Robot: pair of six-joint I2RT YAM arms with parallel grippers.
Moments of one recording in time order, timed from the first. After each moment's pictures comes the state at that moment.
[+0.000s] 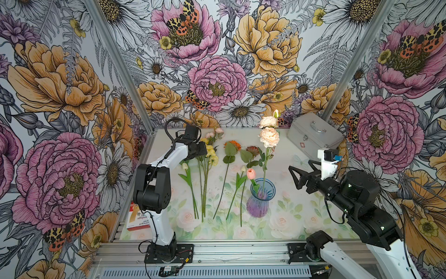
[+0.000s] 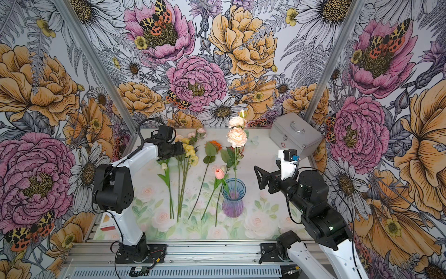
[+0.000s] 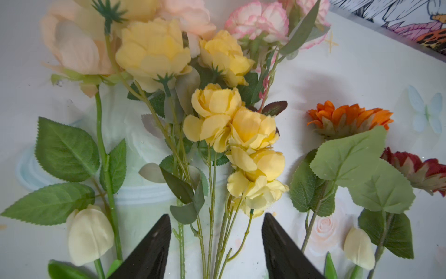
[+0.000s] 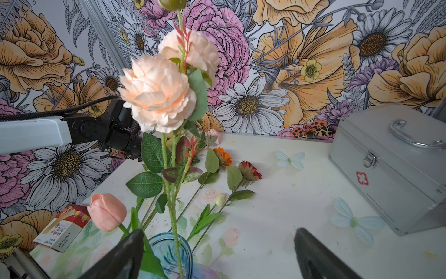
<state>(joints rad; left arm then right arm) -0.22 1.86 1.44 -0.61 0.03 -0.43 0.41 0.59 1.03 -0.71 -0.07 0.20</state>
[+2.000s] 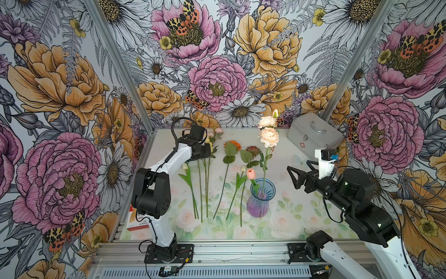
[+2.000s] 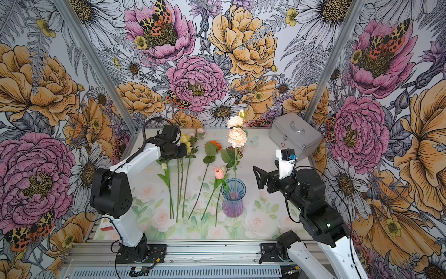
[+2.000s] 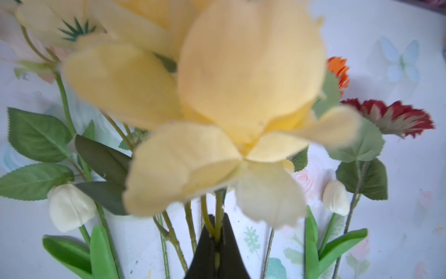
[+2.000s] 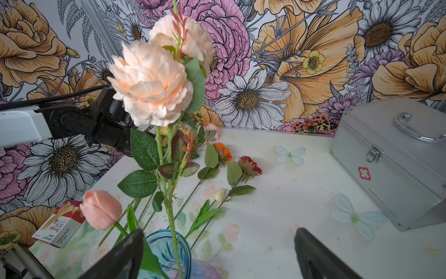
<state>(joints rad) -0.28 1.78 1.48 -0.72 0.03 -0.35 0.40 0.61 1.03 -0.71 -0.07 0.20</state>
